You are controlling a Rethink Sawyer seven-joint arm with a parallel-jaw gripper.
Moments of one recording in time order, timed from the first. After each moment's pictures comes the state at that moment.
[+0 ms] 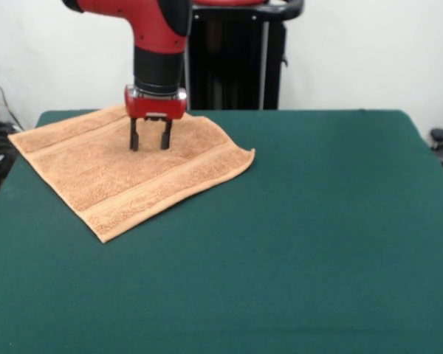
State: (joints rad) arm -0.46 -0.46 -0.13 1.93 -0.58 -0.07 1.58
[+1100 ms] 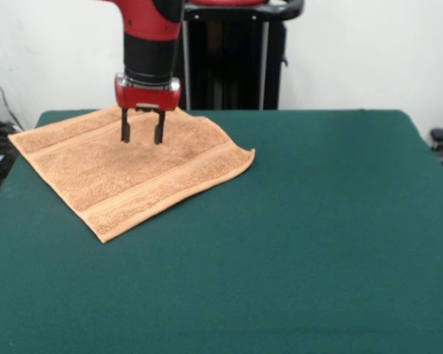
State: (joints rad) arm -0.51 -0.58 -0.06 1.94 -0.53 0.07 1.58
